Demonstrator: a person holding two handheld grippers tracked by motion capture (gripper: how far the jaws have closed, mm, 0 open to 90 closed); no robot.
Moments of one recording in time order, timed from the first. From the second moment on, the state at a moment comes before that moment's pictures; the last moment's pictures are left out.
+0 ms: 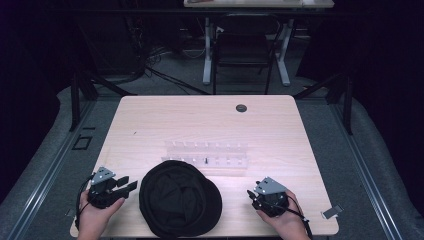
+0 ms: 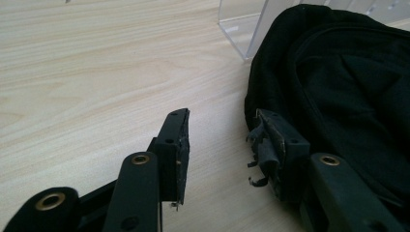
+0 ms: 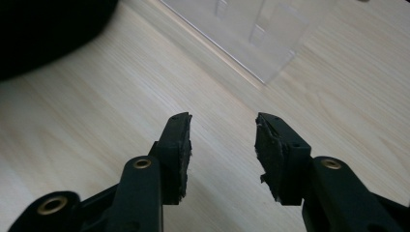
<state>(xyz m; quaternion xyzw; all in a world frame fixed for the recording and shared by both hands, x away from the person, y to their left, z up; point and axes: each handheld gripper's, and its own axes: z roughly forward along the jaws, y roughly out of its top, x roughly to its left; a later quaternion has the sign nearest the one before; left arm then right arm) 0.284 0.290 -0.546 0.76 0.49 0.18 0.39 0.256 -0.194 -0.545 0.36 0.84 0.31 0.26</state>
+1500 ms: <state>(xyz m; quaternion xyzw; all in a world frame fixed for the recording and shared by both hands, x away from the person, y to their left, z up) 0.282 0.268 -0.546 0.77 0.48 0.11 0.40 0.250 -0.127 -0.530 0.28 0.86 0.41 0.15</state>
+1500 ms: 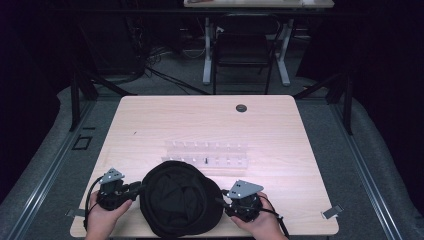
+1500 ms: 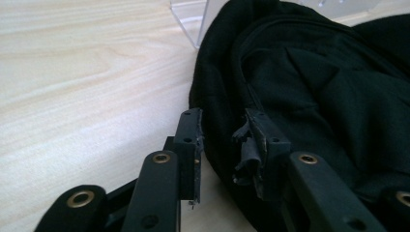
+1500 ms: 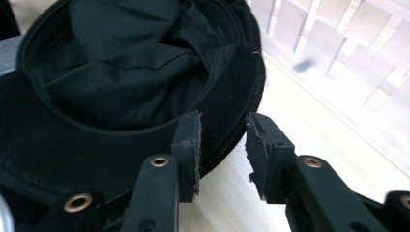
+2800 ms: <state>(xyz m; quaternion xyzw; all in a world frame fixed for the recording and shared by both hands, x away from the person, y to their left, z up) 0.302 0.271 -0.528 0.77 0.53 0.02 0.35 0.255 -0.139 -0.517 0.28 0.84 0.42 0.18</state>
